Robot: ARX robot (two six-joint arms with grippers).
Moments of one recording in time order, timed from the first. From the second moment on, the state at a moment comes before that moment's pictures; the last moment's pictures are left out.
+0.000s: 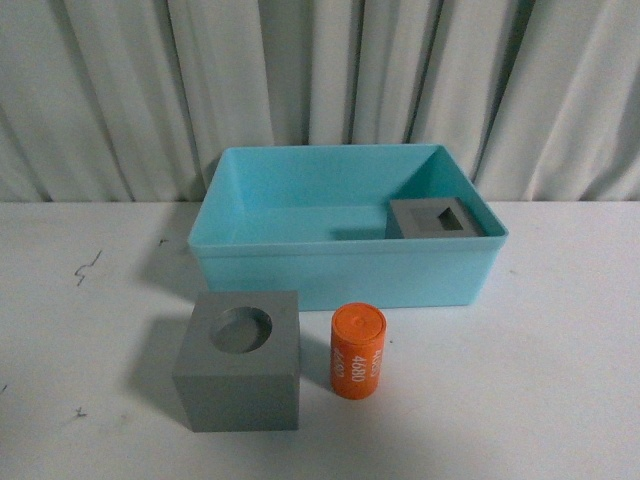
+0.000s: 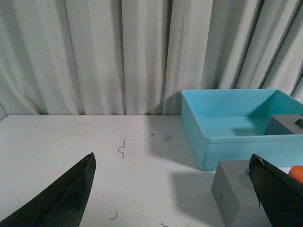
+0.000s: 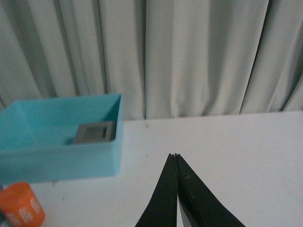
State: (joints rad) left arm 0.00 0.01 0.01 0.00 0.00 -0.02; right arm 0.00 0.53 0.01 0.52 0.00 0.01
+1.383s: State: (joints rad) left arm 0.00 0.01 0.01 0.00 0.00 -0.02; right arm 0.00 0.16 0.01 0.16 0.00 0.01
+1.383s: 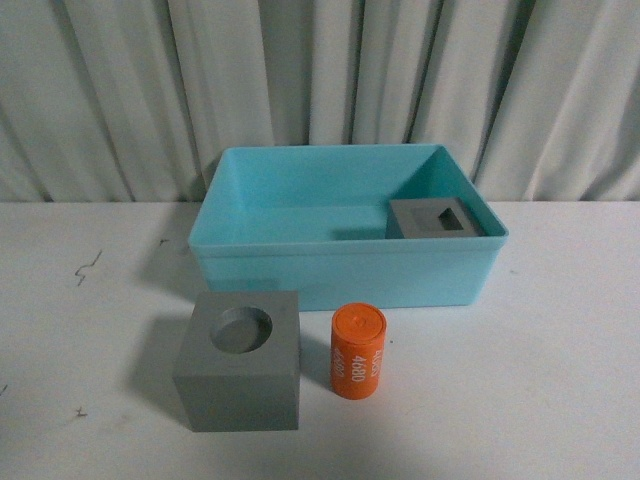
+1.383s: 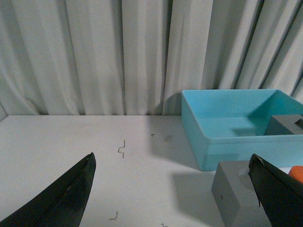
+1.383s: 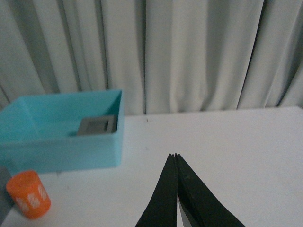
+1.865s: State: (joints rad) left arm 0.00 0.01 0.01 0.00 0.00 -0.02; right arm 0.00 0.00 0.01 0.00 0.00 0.01
